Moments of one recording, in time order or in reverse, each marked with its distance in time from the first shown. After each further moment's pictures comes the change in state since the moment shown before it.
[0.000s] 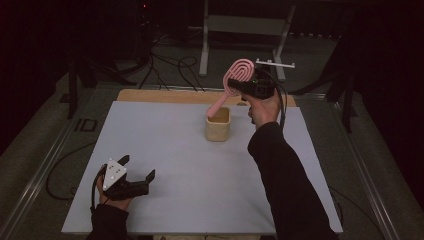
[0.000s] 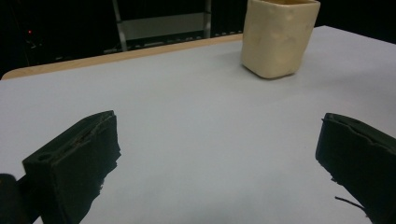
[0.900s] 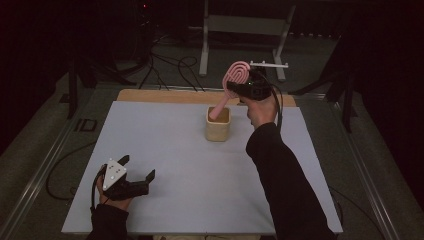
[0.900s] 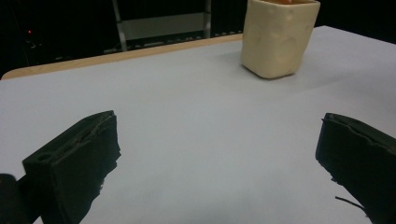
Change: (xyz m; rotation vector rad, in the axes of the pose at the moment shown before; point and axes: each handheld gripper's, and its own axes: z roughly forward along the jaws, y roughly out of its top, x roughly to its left) left arm 0.000 0.000 0.000 0.001 0.000 0.000; right arm 0.004 -0.004 0.009 0.036 -0.072 -0.075
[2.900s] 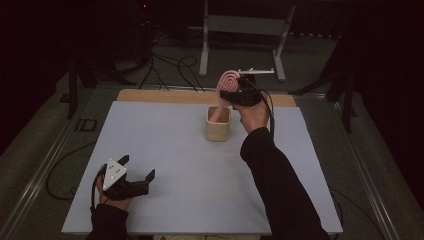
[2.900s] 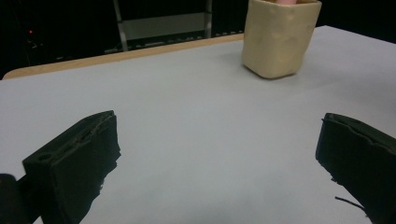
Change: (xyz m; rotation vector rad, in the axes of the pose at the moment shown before) left arm 0.000 0.000 0.000 -0.002 0.003 0.000; right arm 0.010 -0.018 0.023 0.080 -0.023 -0.060
